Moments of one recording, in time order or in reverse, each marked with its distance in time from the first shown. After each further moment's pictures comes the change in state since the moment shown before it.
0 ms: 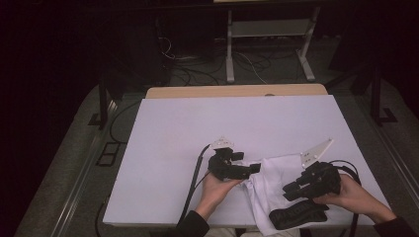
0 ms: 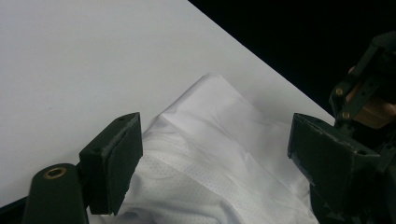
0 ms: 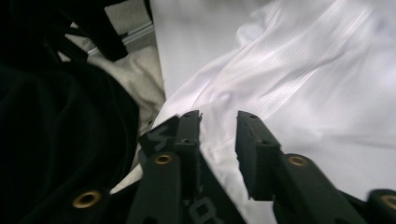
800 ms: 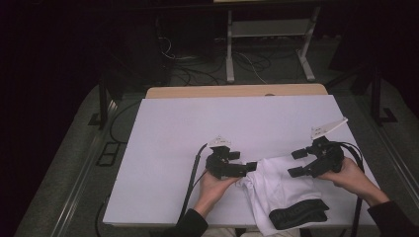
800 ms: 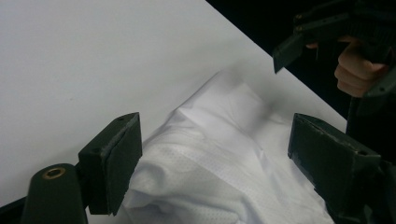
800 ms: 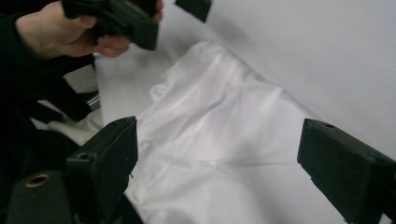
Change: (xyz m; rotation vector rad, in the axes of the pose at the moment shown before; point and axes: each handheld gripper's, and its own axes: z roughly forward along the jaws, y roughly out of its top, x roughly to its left) left arm 0.011 -0.002 -0.001 0.020 0.034 -0.022; right arm -0.053 0.002 -0.027 -0.177 -0.113 0.158
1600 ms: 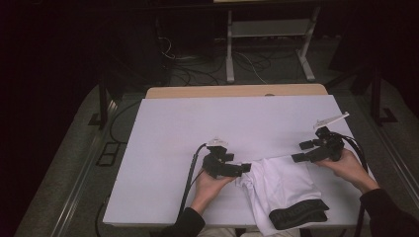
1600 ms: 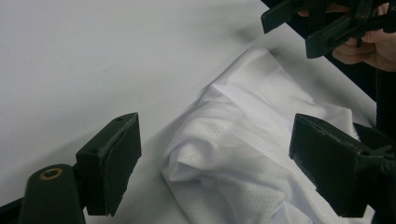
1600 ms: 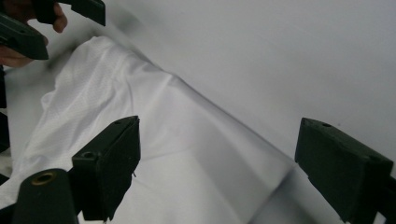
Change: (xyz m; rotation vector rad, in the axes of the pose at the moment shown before) left arm 0.019 -0.006 0.004 0.089 0.050 -0.020; right arm -0.064 -0.014 0.003 0.001 -0.144 0.134
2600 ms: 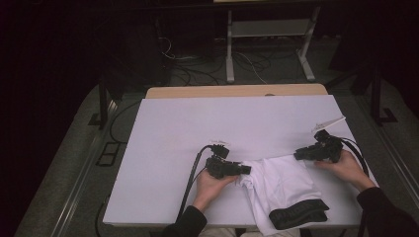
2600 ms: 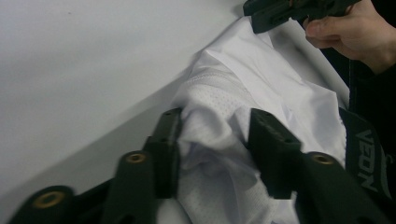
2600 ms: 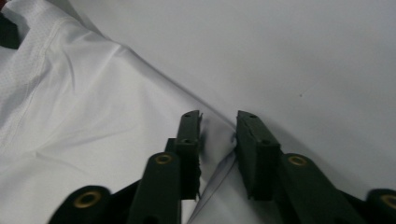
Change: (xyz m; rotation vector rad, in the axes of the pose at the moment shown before) left arm 0.013 -0.005 0.018 0.104 -0.115 -0.106; right arm -0.018 -0.012 0.012 0.050 -0.082 -0.015
